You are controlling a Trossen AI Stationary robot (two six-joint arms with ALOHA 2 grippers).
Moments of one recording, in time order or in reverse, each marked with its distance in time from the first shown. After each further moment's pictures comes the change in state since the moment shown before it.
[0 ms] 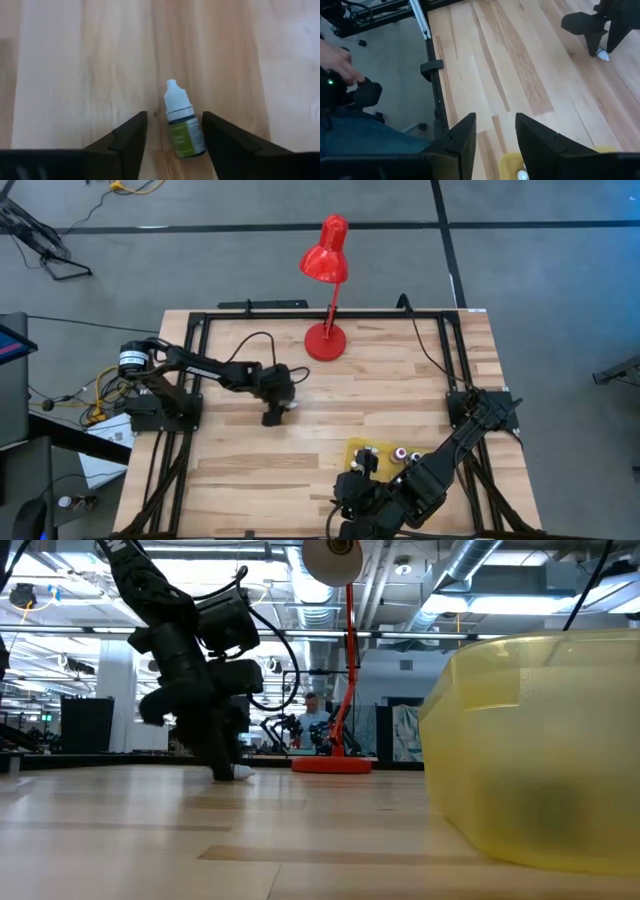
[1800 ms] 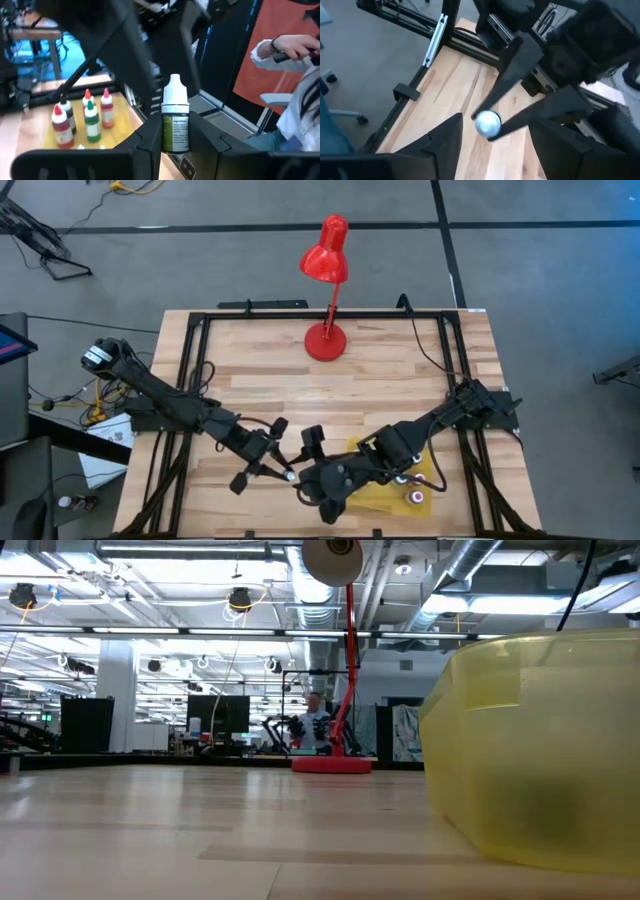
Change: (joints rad) left arm -0.654 -0.336 0.090 0.596 -0.075 -0.278; right arm -0.192 0.001 -0.005 0.363 -0.121 -0.975
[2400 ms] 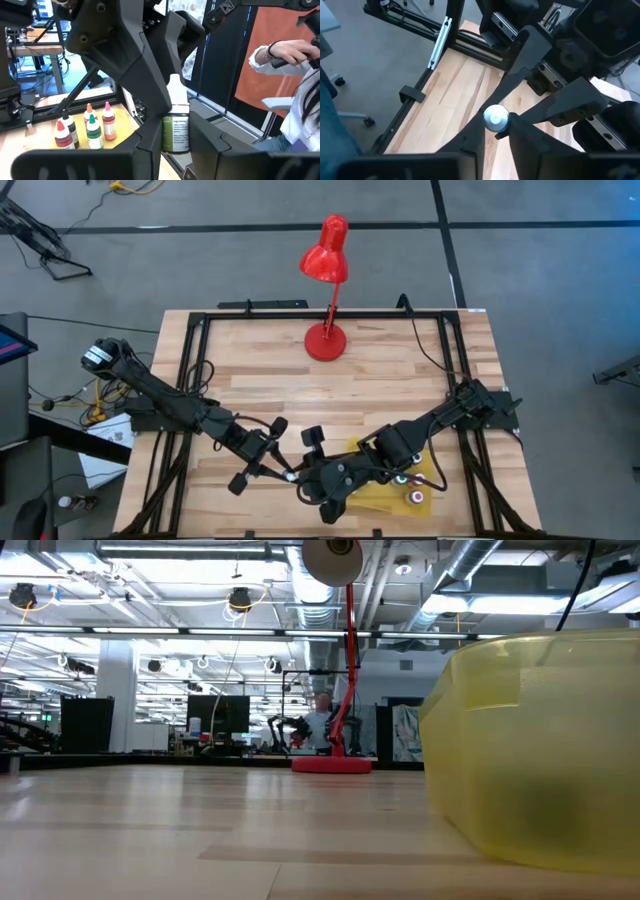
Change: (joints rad) left arm 0.000 0.000 0.000 0.056 -0.003 0.046; right arm -0.005 0.000 0.000 0.002 -0.028 0.022
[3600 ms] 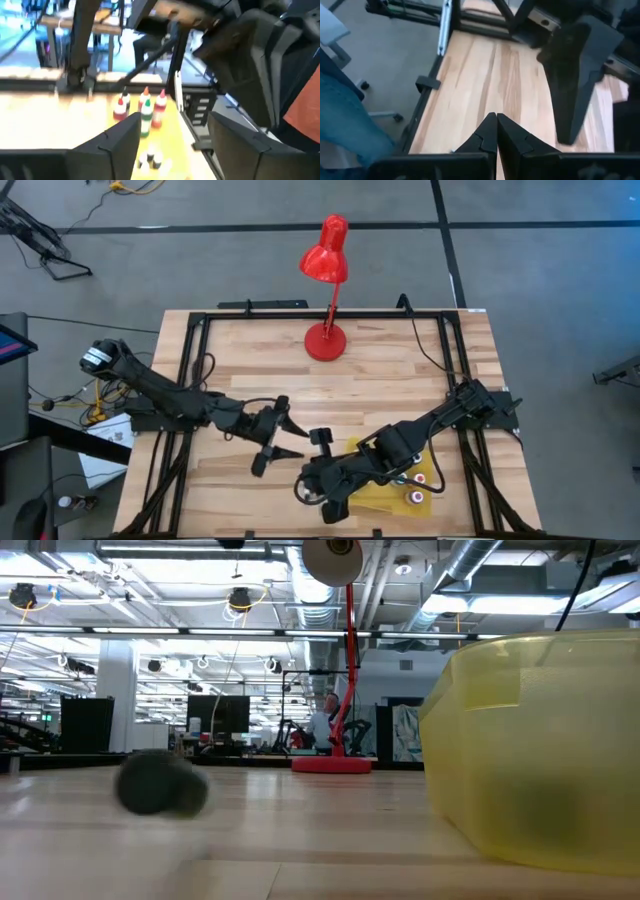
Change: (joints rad) left arm 0.085 -0.001 0.001 -0.059 -0.189 -0.138; right arm 0.005 0.000 0.007 -0.108 -0.048 0.232
